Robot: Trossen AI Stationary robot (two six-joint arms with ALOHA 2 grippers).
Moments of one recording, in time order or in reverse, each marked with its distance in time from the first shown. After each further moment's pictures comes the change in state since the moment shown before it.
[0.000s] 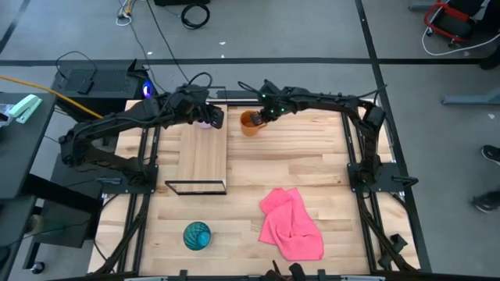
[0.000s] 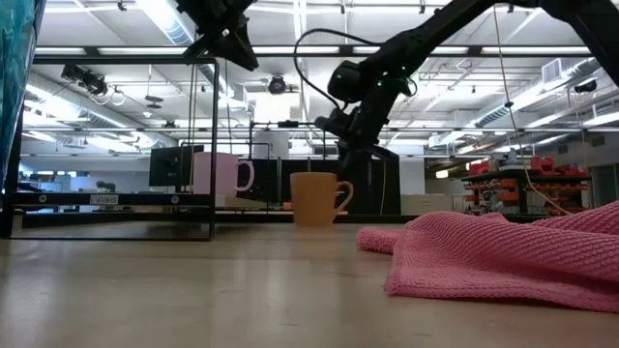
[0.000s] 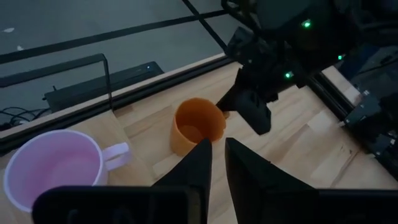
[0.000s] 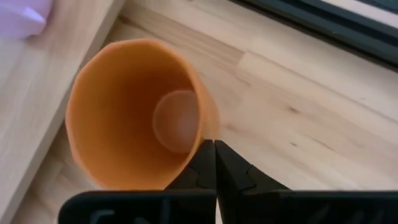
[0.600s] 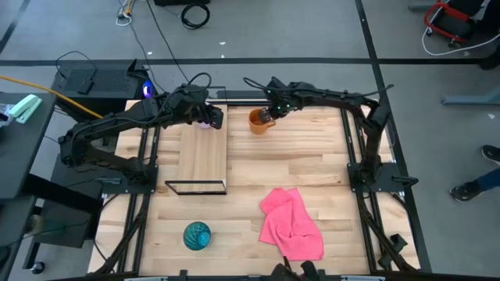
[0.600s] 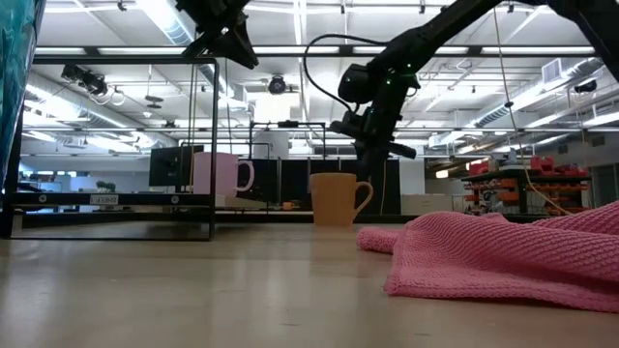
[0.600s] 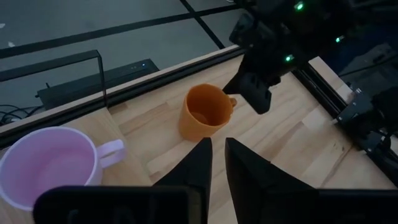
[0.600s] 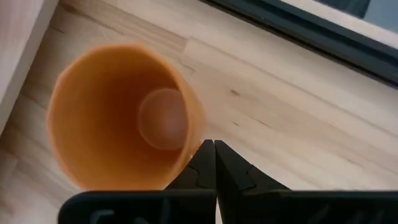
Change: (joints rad) left arm -0.002 -0.009 0.000 -0.003 0.020 -0.008; right arm -0.053 -0.034 0.000 -0.136 0.043 -0.020
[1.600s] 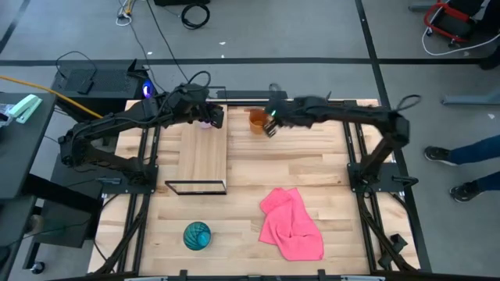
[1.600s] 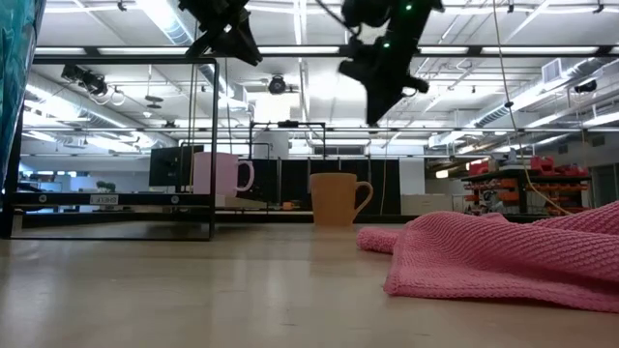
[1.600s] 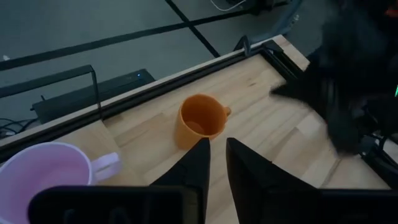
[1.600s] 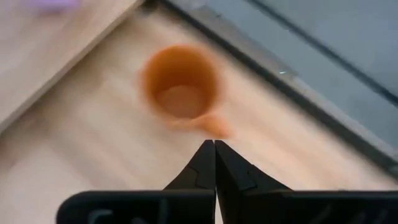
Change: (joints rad) left arm 0.001 0.000 0.000 0.043 0.000 0.033; right arm 0.273 -0.246 0.000 -0.174 0.447 -0.023
